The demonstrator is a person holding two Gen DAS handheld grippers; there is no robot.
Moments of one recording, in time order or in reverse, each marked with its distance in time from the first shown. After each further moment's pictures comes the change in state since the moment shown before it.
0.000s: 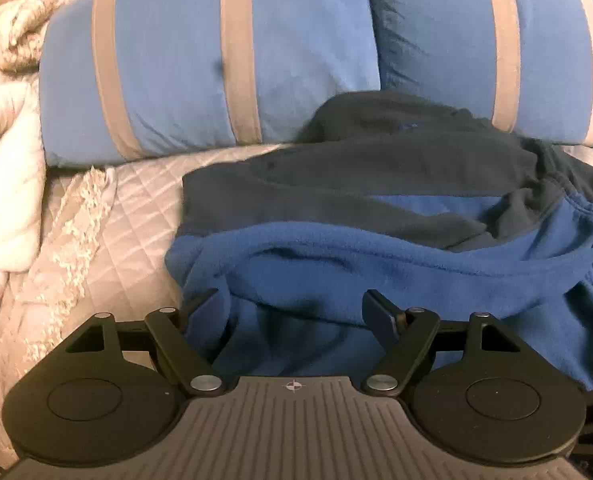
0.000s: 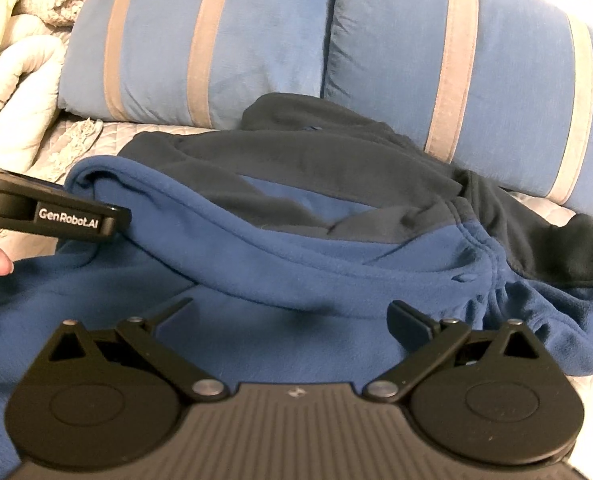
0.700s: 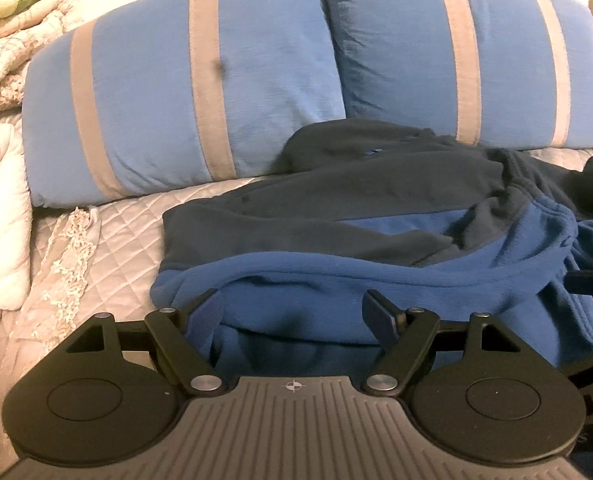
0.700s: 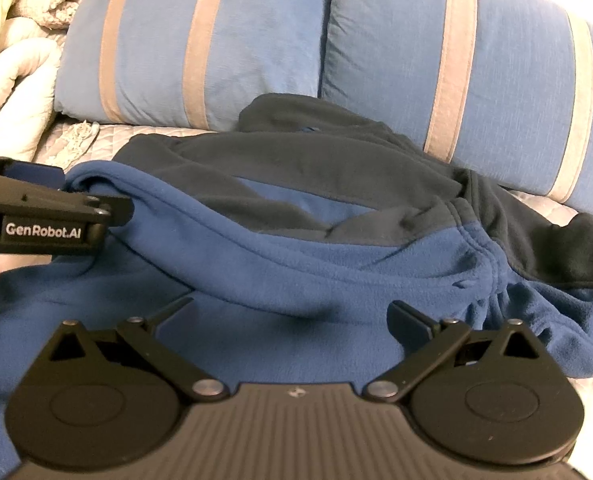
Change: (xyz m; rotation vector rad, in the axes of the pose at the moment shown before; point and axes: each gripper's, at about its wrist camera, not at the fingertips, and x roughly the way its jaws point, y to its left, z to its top) left arm -0.011 -0.012 0.002 0.069 -0.094 -0.055; right arm 0.005 -0.001 0.006 0.008 0.005 0.001
